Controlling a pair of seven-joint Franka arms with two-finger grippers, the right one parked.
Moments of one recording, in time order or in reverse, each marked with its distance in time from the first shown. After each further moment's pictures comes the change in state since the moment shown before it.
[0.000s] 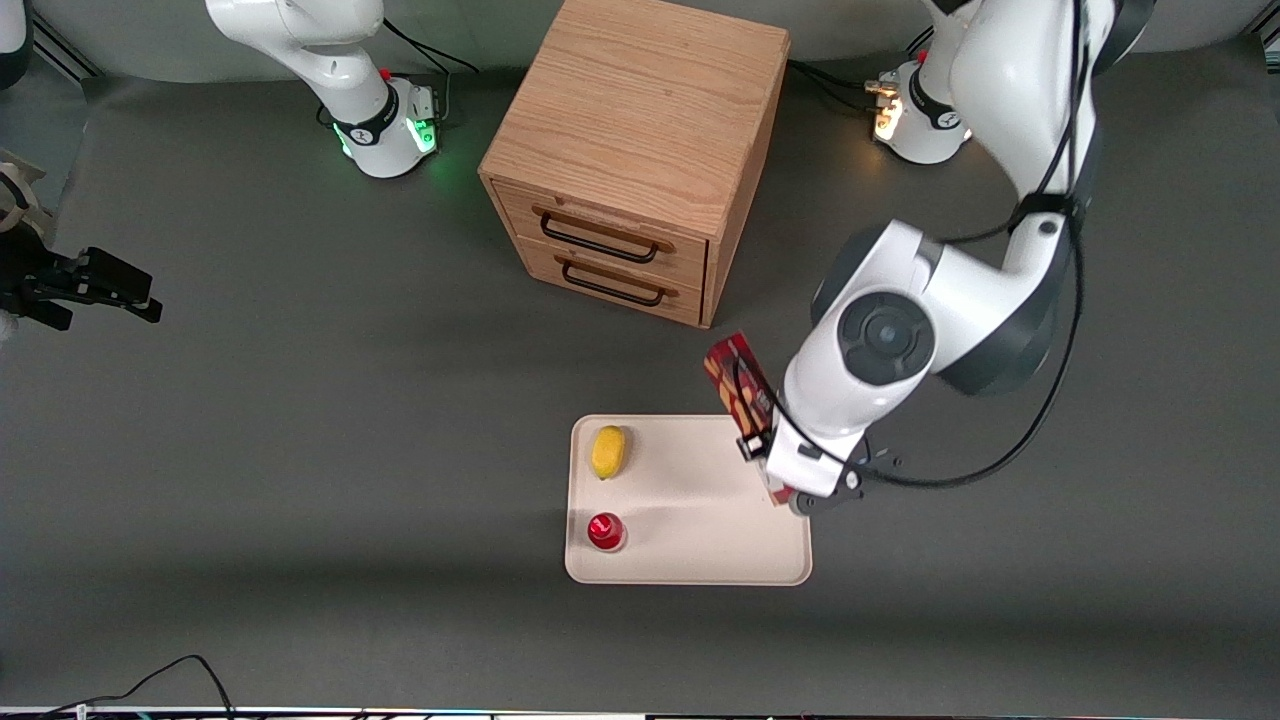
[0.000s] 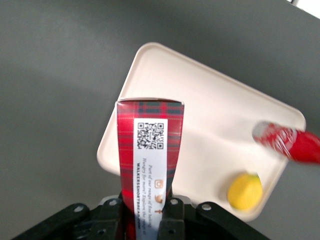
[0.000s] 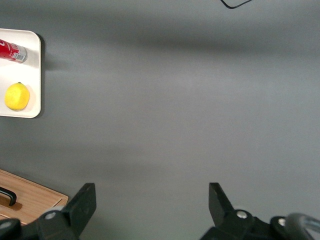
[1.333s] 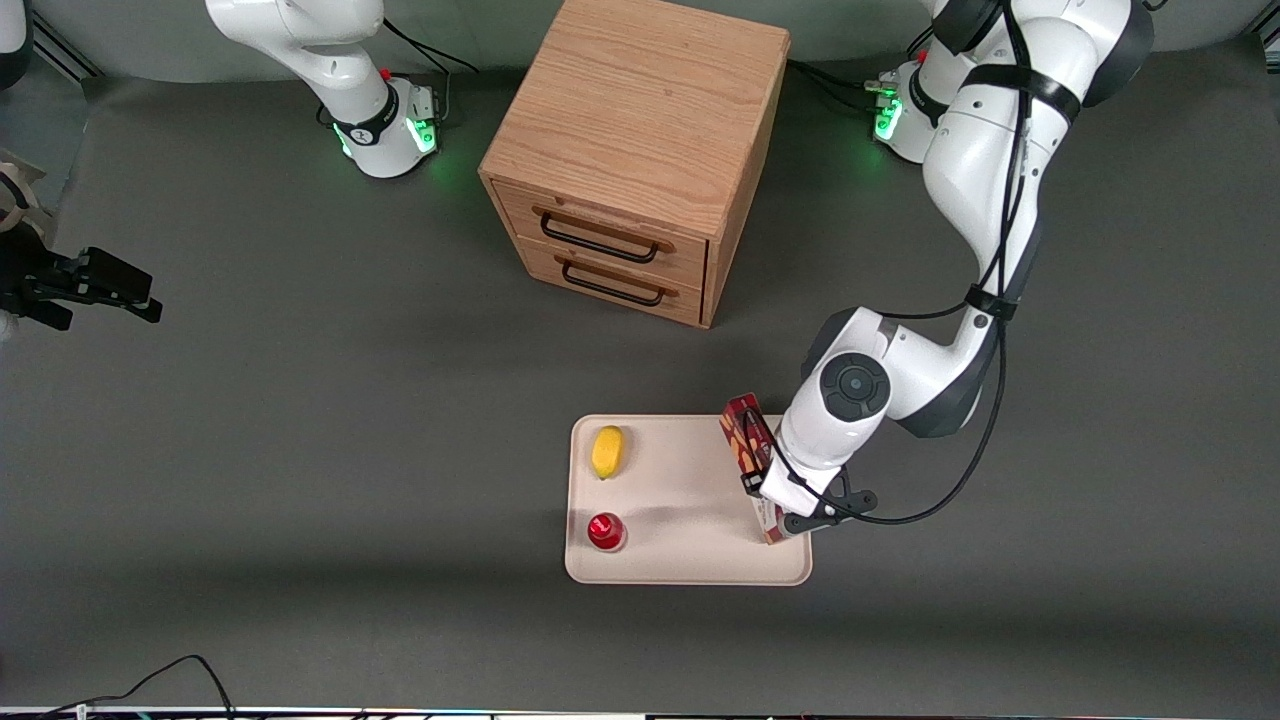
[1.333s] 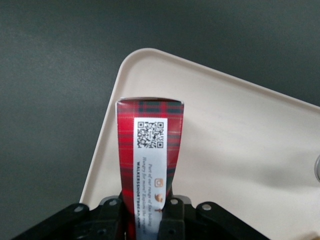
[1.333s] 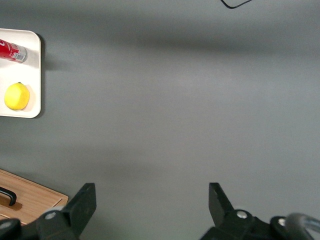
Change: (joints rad) arm 0.051 0.060 0.023 -0.338 0.065 0.515 0.091
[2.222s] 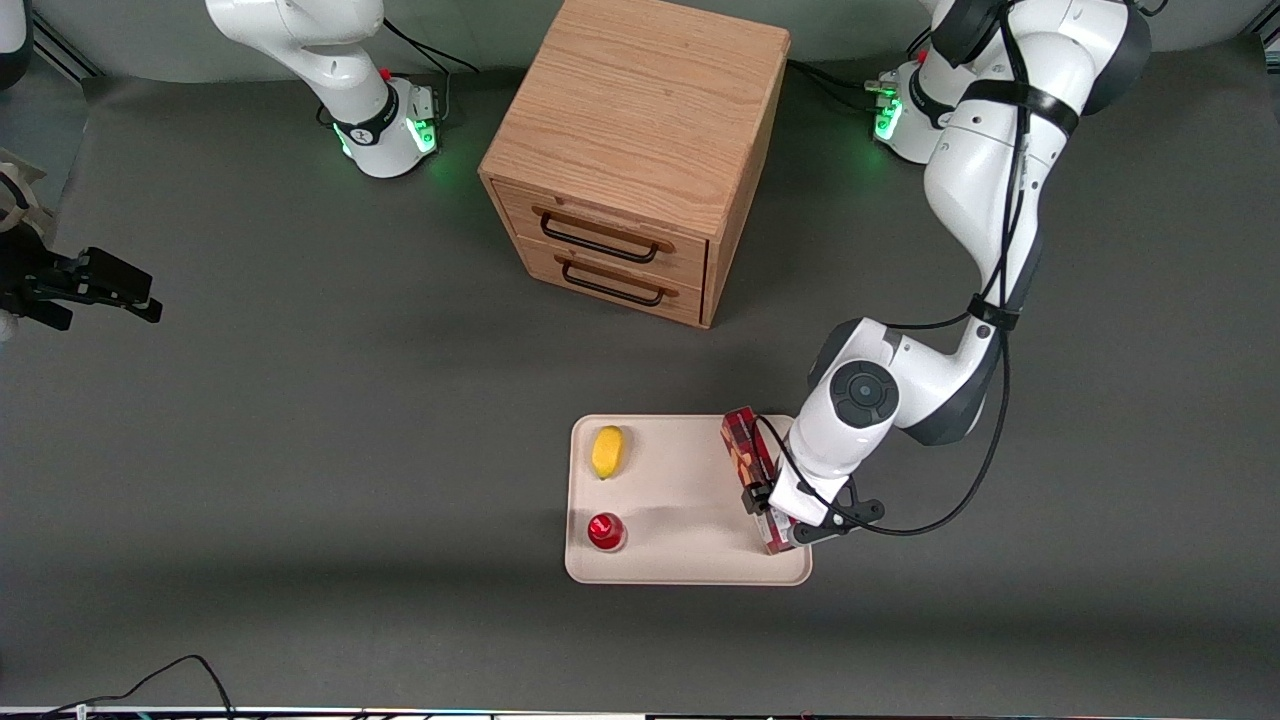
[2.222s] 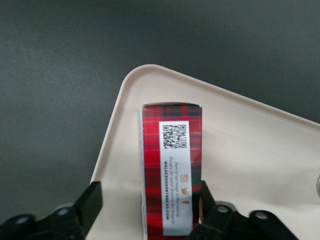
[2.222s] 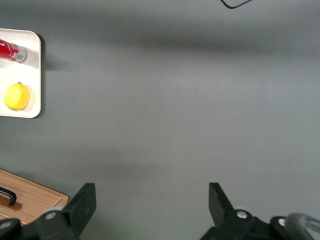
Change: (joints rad) arm 0.001 0.018 0.012 0.037 0.000 -0.007 0.001
